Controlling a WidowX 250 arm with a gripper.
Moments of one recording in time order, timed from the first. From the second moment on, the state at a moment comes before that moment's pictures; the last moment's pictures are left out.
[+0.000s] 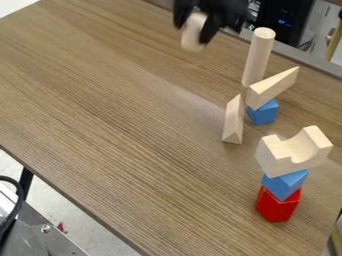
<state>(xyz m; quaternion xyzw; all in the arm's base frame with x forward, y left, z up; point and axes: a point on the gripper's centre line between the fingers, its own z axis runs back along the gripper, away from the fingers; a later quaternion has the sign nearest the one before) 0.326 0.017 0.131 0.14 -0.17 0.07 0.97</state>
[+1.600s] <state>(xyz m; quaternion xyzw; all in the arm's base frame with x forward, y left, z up) 0.325 0.033 0.073 0.16 -0.12 0.18 0.96</state>
